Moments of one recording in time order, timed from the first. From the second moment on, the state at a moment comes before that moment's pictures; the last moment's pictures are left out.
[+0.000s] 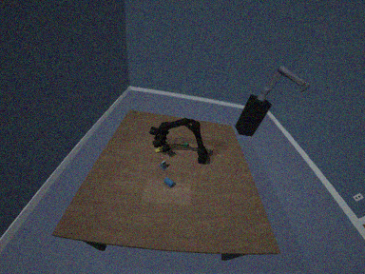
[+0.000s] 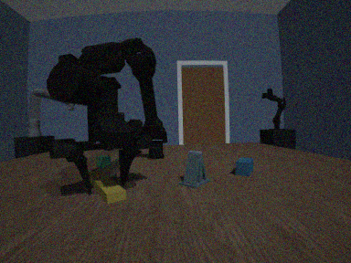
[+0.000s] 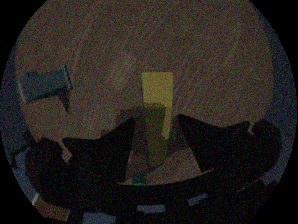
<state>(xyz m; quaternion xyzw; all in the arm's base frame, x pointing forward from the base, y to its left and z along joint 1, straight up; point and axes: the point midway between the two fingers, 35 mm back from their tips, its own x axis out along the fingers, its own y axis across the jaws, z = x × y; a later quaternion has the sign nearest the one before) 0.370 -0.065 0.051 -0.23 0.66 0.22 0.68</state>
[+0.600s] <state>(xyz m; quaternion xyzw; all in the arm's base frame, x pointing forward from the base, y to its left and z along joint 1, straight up) 0.370 -0.065 0.051 -0.23 0.66 0.22 0.68</state>
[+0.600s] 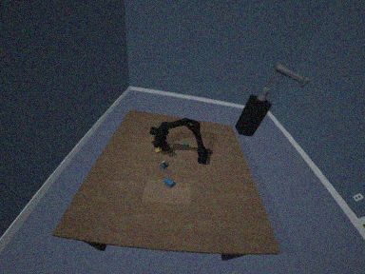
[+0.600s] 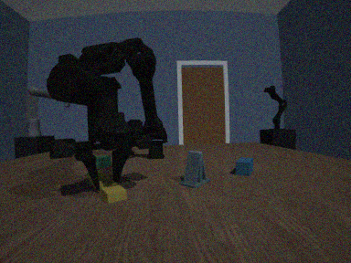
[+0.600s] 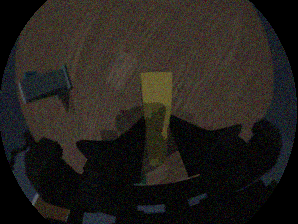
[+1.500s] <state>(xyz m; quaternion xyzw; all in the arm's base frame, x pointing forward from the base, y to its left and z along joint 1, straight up) 0.374 -0.066 0.107 -0.23 0.66 0.22 0.68</state>
